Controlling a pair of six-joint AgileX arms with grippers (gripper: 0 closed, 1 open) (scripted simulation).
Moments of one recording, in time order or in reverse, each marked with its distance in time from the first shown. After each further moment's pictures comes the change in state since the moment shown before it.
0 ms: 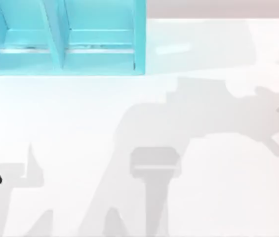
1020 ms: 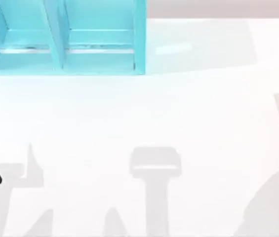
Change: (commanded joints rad) left arm 0.000 0.000 0.000 0.000 0.000 0.000; right arm -0.493 -0.193 -0.251 0.066 -0.044 -0.044
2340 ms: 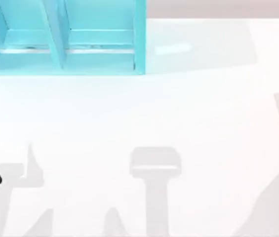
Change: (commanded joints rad) left arm 0.000 0.000 0.000 0.000 0.000 0.000; right arm 0.052 -0.042 -0.259 0.218 0.002 0.068
